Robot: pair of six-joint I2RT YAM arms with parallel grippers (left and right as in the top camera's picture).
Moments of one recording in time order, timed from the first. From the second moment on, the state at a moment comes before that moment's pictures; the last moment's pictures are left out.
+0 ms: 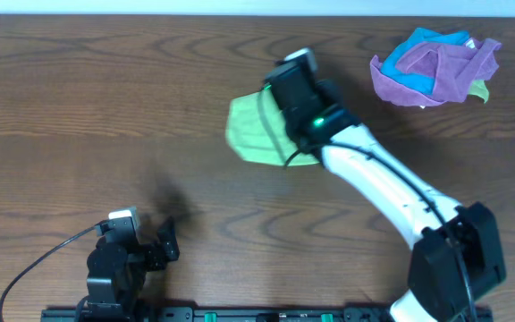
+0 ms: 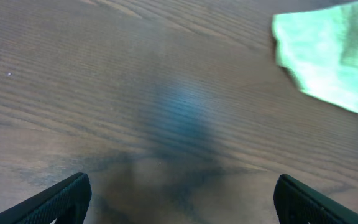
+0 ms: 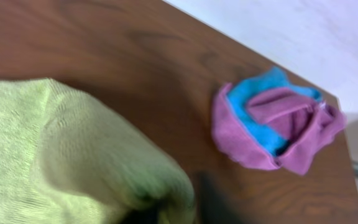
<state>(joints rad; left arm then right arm) -0.07 0.01 0.21 -0.79 0.04 -0.30 0.54 1.77 1.39 -0.50 0.69 0.01</state>
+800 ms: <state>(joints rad) -0.07 0.62 0.63 -0.77 0.23 -0.38 0.43 1.61 1.39 -0.86 0.25 0.45</state>
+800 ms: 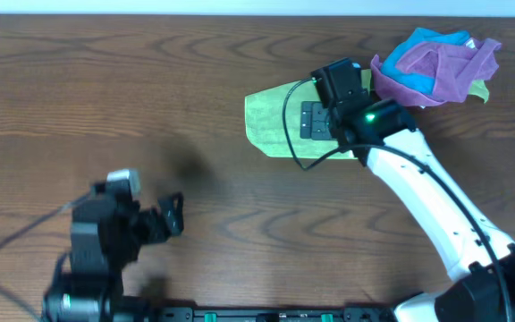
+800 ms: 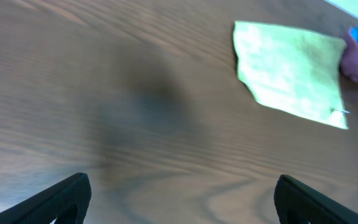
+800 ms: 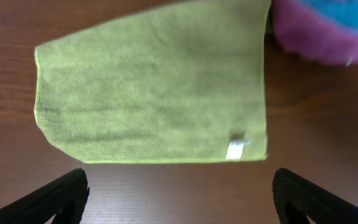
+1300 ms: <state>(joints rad) -0.09 1.49 0.93 -0.41 0.74 -0.54 0.17 1.61 1.39 -0.95 -0.04 0.52</state>
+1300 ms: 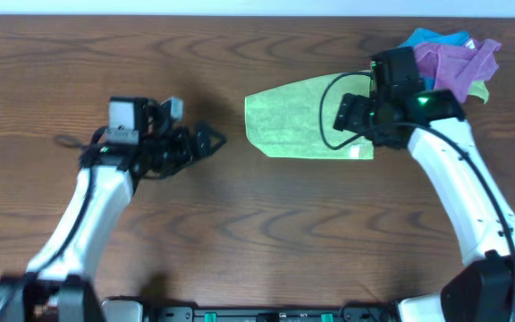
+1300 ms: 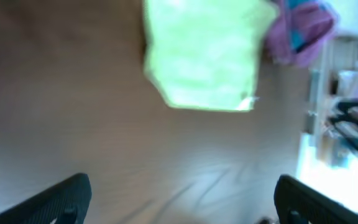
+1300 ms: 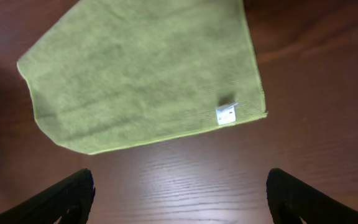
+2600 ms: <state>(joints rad) -0.24 1.98 0.93 0.37 0.65 -0.91 0.15 1.61 1.39 -0.98 -0.16 0.46</state>
